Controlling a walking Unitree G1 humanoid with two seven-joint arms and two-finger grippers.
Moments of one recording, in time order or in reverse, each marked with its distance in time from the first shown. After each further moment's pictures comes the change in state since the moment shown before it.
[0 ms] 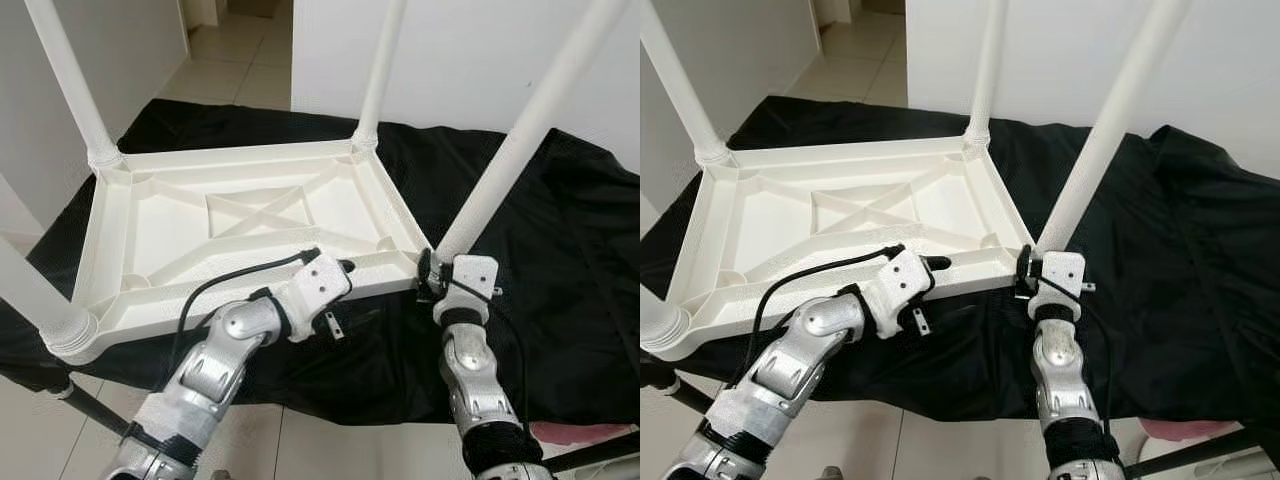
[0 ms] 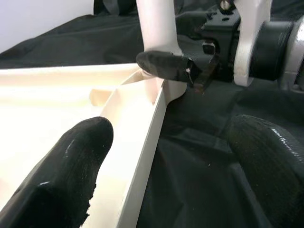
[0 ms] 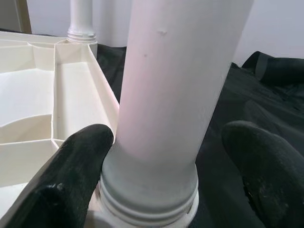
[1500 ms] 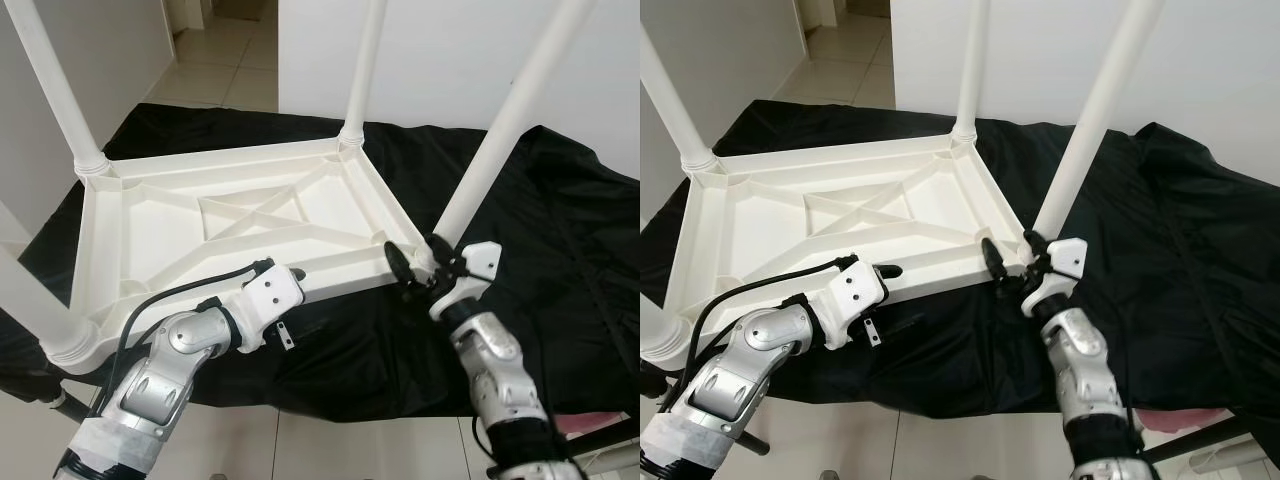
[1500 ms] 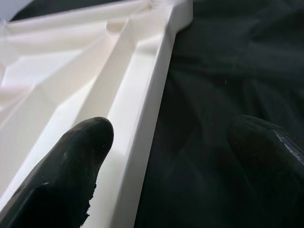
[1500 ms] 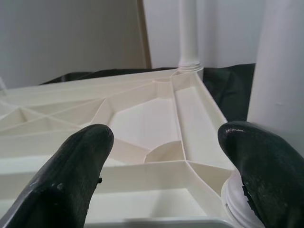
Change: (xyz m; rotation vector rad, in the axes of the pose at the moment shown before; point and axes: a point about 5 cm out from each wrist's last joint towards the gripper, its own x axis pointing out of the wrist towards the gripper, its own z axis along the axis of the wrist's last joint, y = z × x) left arm -0.053 0.009 -0.017 0.061 0.192 0.056; right arm 0.016 -0.006 0.027 0.304 -0.046 0.496
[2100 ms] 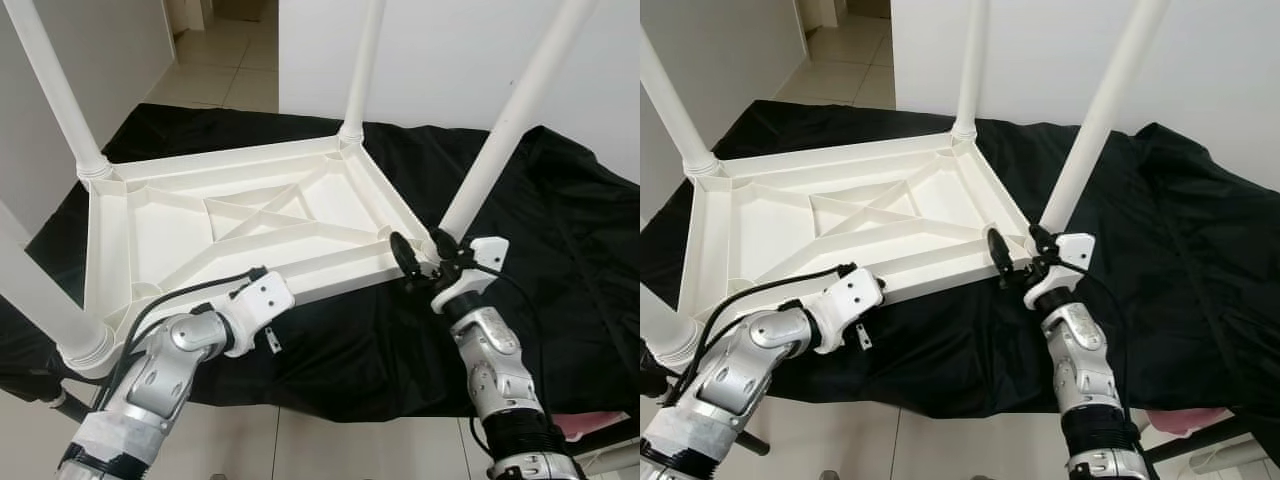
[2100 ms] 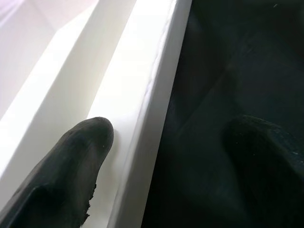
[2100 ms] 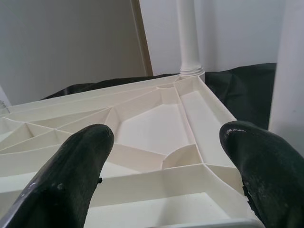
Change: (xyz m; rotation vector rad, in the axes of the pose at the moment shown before) left arm 0.001 0.011 -0.028 -0.063 0.196 0.041; right arm 0.005 0.015 -0.005 0.050 -0.023 0.029
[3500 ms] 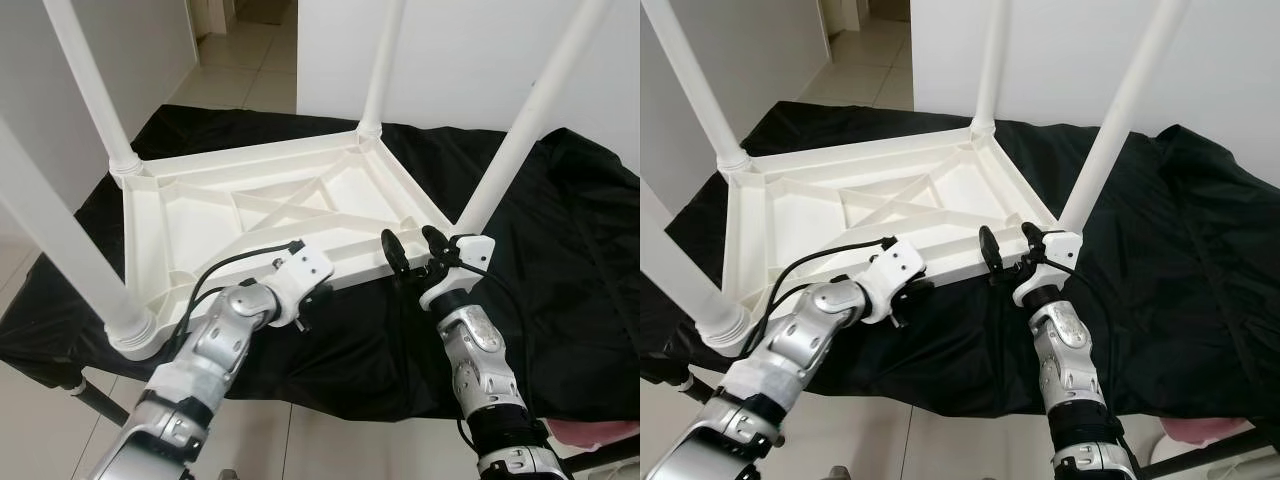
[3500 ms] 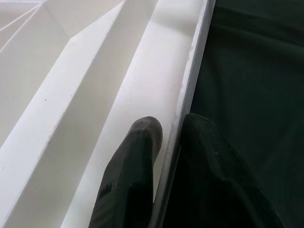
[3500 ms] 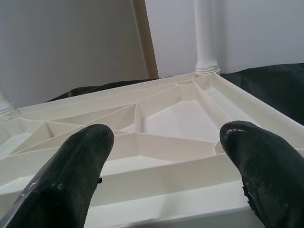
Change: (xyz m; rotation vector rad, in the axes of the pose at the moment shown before) left arm 0.069 0.004 0.037 -0.052 -0.023 0.026; right arm 0.006 0.004 -0.004 -0.021 -0.021 -0.054
